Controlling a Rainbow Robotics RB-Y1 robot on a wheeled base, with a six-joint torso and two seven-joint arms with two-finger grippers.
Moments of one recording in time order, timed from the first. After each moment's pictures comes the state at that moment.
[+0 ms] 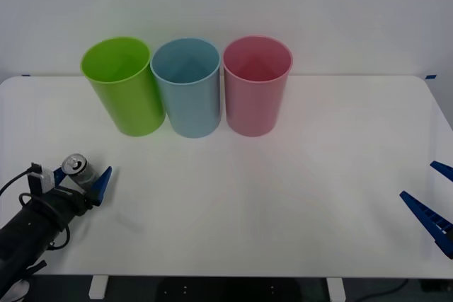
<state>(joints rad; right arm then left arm) 0.35 -0.40 -0.52 -1.66 0.96 -1.22 0.00 -0.07 0.32 0.34 -1.00 -0.97 -0.81 -0.46</state>
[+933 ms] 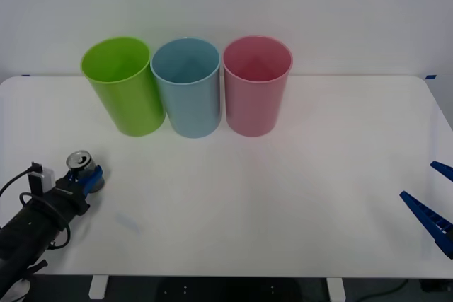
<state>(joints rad) 0.35 -0.40 -0.52 -1.66 0.96 -1.22 0.00 -0.07 0.32 0.34 -1.00 -0.96 -0.81 -0.46</state>
